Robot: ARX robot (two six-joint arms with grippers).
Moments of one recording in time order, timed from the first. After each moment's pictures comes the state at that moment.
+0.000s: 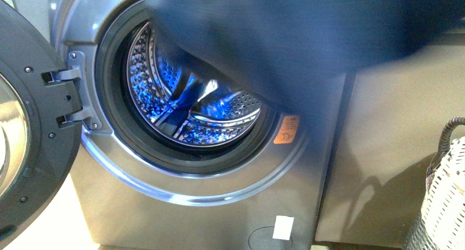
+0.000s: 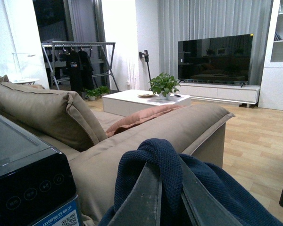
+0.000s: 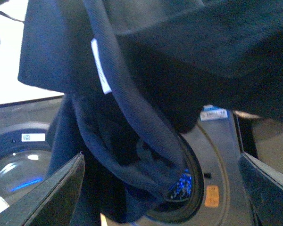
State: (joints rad) left arm -0.68 1.66 2.11 -0.09 0.24 0.05; right arm -0.29 0.31 0.13 0.75 -0.70 0.60
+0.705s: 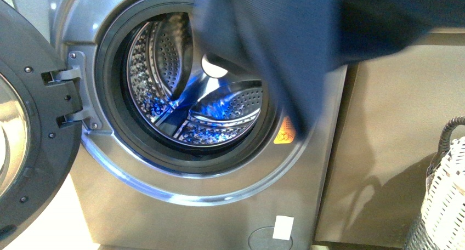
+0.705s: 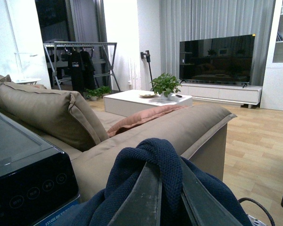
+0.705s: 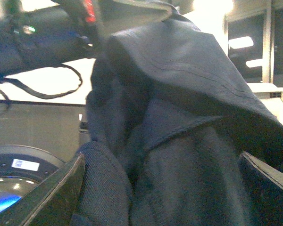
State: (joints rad) left arm -0.68 1.66 2.11 -0.09 0.24 0.05; right arm 0.04 0.79 0.66 0.75 -0.51 0.26
